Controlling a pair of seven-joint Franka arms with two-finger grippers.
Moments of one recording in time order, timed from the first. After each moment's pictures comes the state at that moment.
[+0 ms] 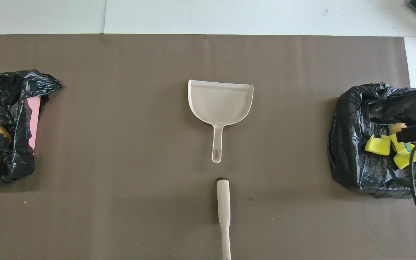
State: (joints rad) left arm 0.00 -0.11 -0.07 -1.50 0.00 1.38 0.10; right arm 0.10 -0.11 -0.14 -1.60 -0.03 1.50 -0.10
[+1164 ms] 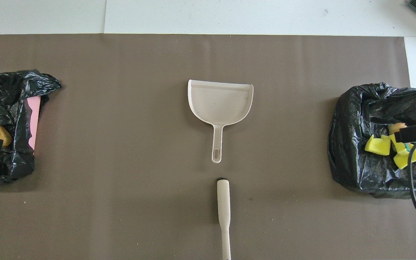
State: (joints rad) left arm -0.11 -0.11 0.06 -1.49 0.00 1.37 0.14; right arm 0.10 -0.11 -0.14 -1.60 -0.02 1.50 -0.10
